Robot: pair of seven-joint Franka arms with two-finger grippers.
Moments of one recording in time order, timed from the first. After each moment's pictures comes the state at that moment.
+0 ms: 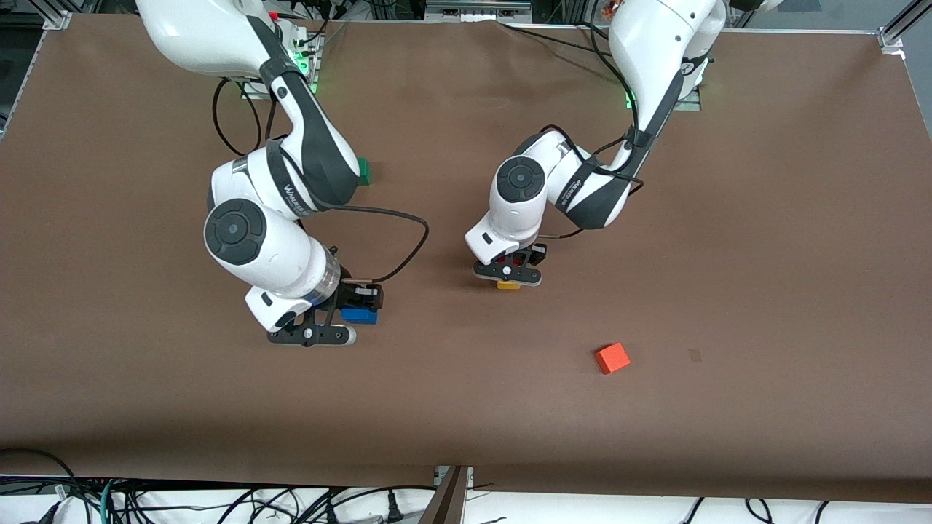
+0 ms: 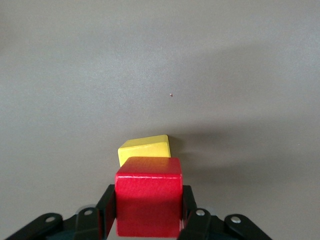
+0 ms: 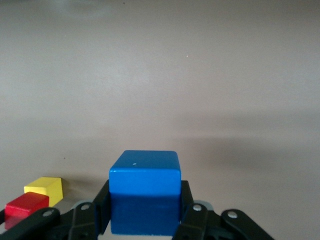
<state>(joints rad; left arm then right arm) -0.57 0.66 -0.11 -1.57 0.10 2.23 -0.58 0.47 0.72 -0.06 -1.10 0.17 1.90 0.43</state>
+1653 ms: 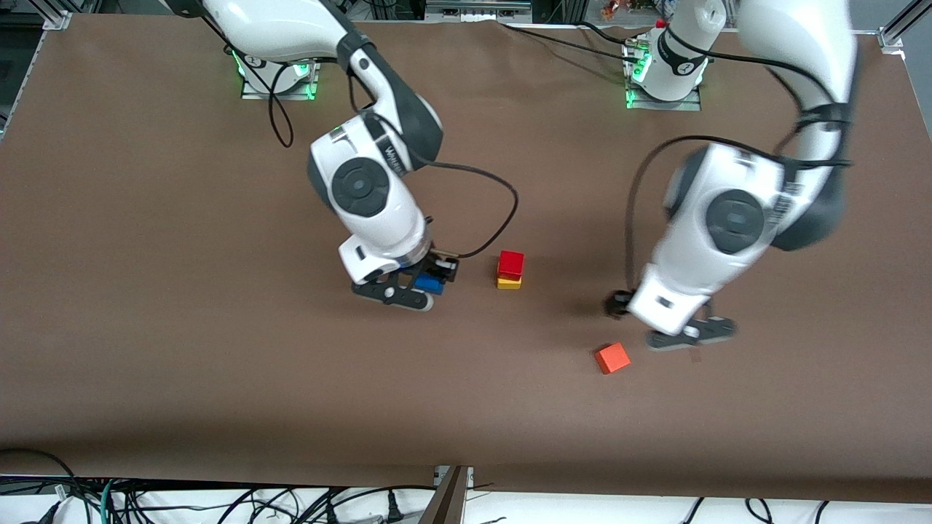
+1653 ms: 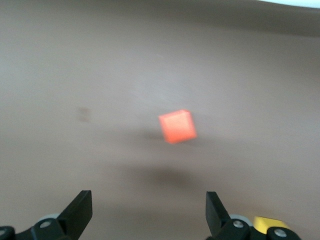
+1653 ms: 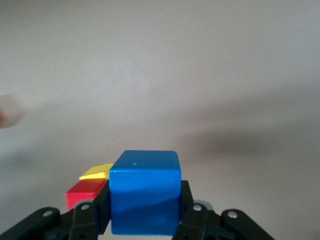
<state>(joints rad) -0.17 0.54 -0.09 -1.36 0.10 1.93 -0.44 0.67 0.76 -0.06 -1.10 0.15 1.97 0.88</state>
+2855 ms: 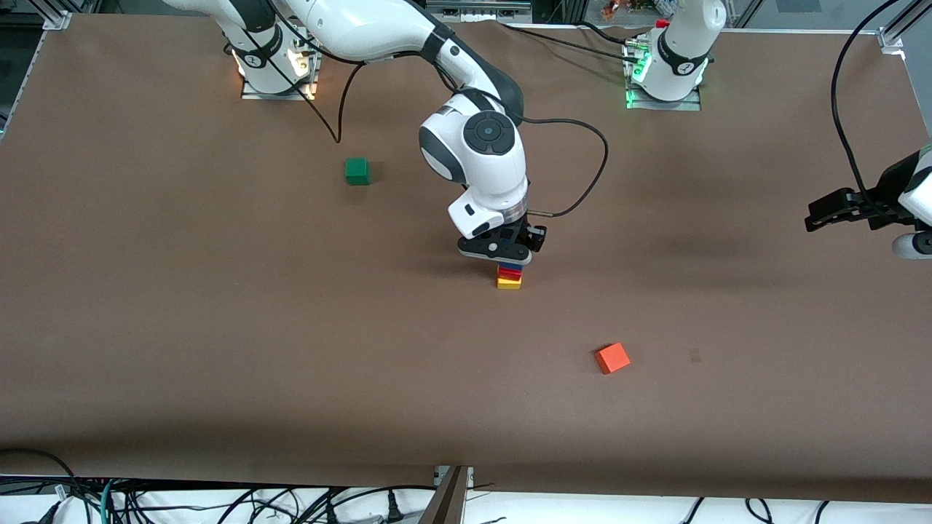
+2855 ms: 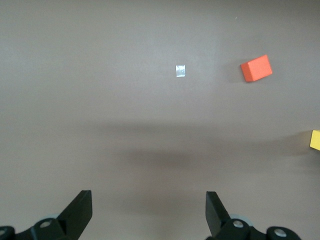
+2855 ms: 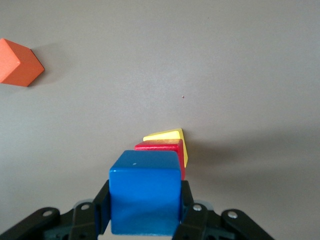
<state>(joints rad) 0.10 0.17 -0.05 -1.48 0.02 1.58 -0.02 0.88 0.91 -0.07 -1.02 0.05 2.14 1.05</state>
